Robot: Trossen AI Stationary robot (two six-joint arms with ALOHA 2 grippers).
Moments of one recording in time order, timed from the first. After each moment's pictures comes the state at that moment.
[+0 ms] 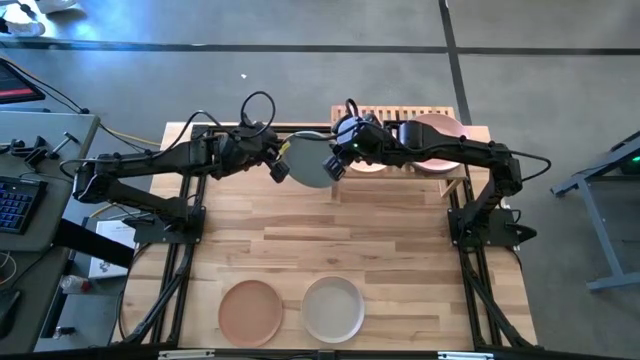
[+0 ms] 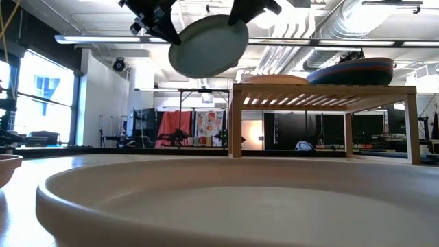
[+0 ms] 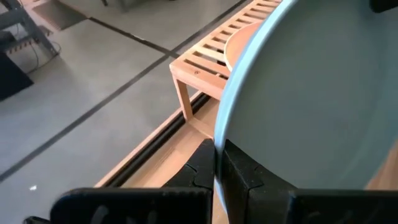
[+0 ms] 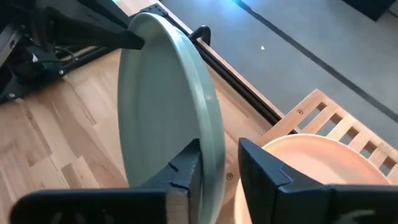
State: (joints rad) left arm 0.19 1.19 1.10 -0.46 -0.50 -0.15; right arm -0.12 1.72 1.90 -0.96 0.44 0.36
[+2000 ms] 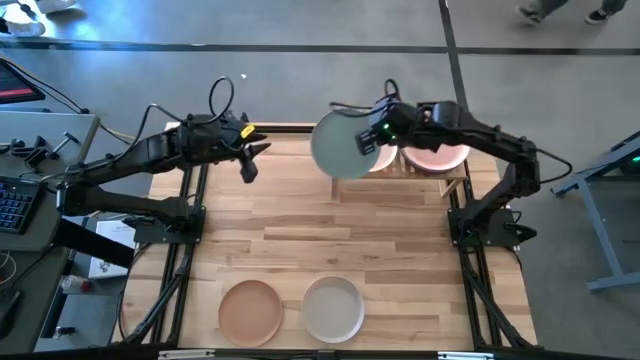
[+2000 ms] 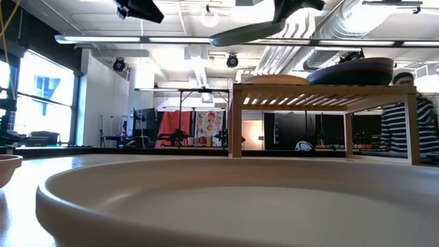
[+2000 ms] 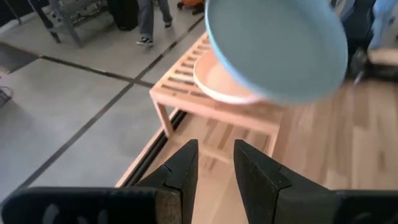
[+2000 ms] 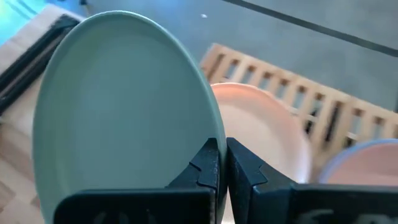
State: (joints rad) left arm 0.29 0.97 1.10 -0.56 -0.23 0.05; right arm -0.22 1.57 1.90 -1.27 0.50 0.71
